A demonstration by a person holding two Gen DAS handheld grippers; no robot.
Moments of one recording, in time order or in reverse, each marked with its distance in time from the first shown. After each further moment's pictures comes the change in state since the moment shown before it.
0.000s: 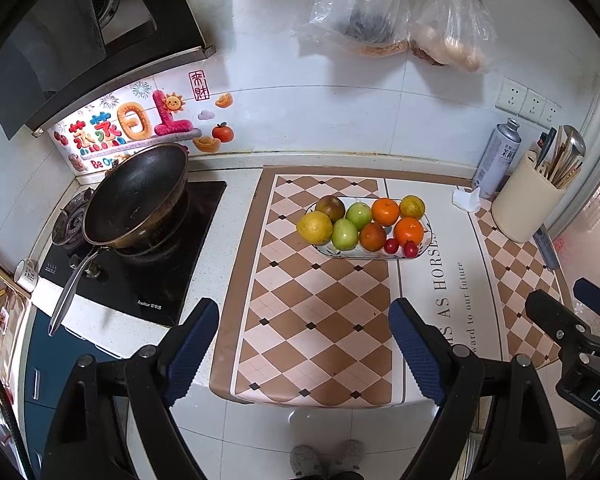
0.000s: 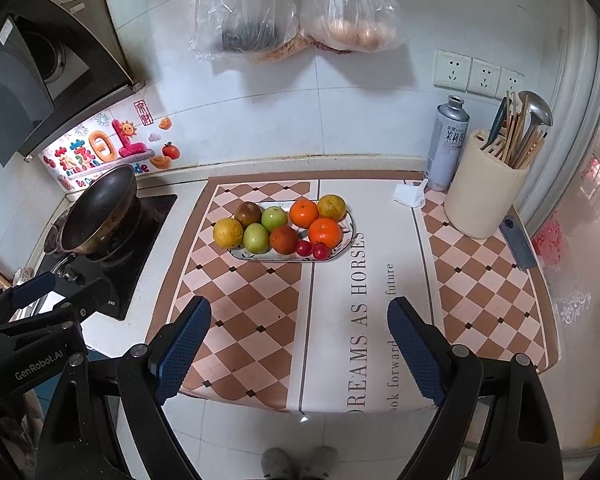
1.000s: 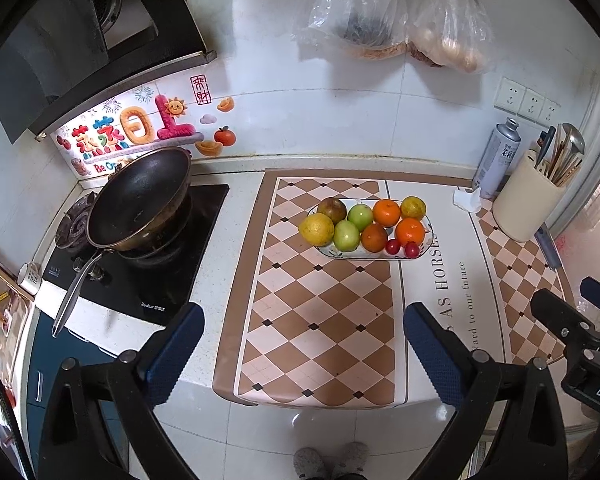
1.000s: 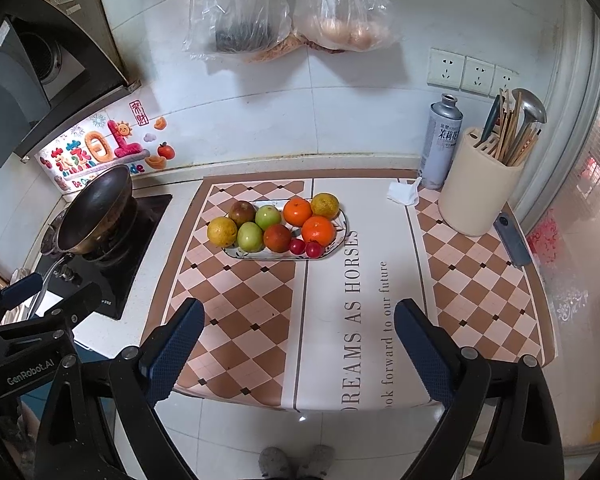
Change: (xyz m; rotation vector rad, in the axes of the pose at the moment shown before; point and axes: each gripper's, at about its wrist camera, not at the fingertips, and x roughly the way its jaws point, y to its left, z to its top) left arm -0.003 0.001 -0.004 0.009 -0.013 0.012; right arm -0.002 -0.008 -0.002 0.002 0.002 -0.013
